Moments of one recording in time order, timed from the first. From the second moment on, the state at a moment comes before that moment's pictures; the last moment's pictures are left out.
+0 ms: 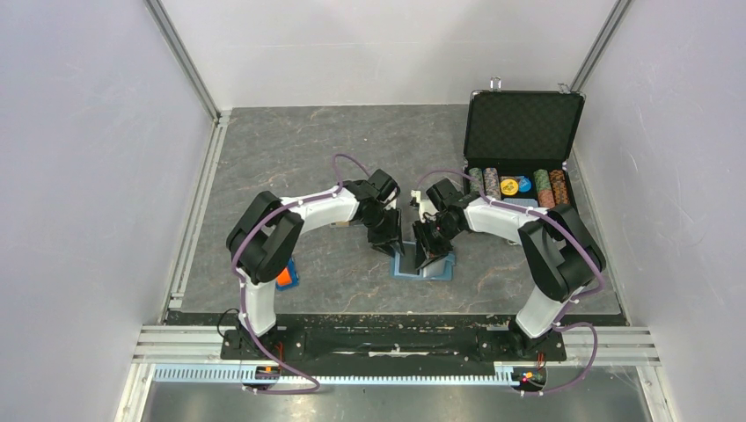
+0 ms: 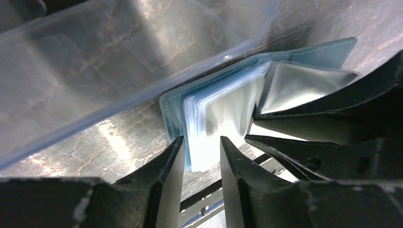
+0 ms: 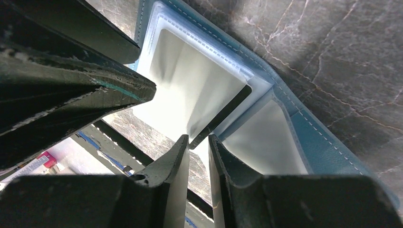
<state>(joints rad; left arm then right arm) -0.73 1.94 1.27 -0.54 0.40 -0.69 0.53 1.71 0.94 -0.53 -0.49 0.24</state>
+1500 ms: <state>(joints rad) -0.76 1.94 1.28 -0.54 0.40 -0.69 0.53 1.71 0.91 -0.50 -0.52 0.24</state>
